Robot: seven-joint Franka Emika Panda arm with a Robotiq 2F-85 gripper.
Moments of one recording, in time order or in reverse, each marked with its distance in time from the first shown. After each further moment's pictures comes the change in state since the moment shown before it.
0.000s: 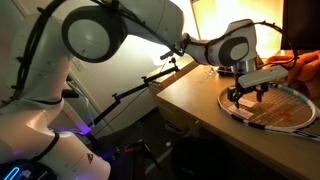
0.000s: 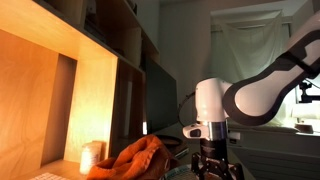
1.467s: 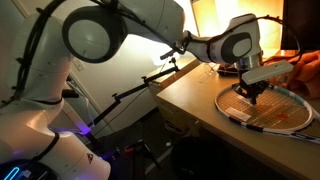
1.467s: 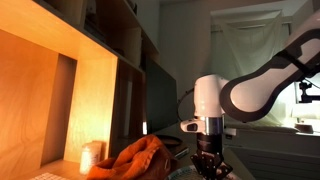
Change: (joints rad) arm 0.003 0.004 -0.011 0.036 0.005 0.017 0.000
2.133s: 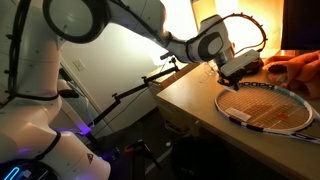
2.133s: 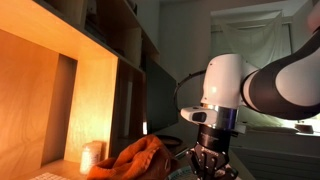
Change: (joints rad) arm 0.094 -0.167 0.001 -0.269 -0.039 0.275 0.024
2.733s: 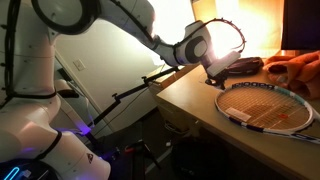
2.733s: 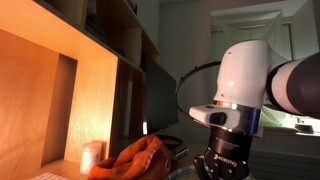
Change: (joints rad) arm 0.057 -0.088 0.001 -0.165 -0.034 0.097 0.006
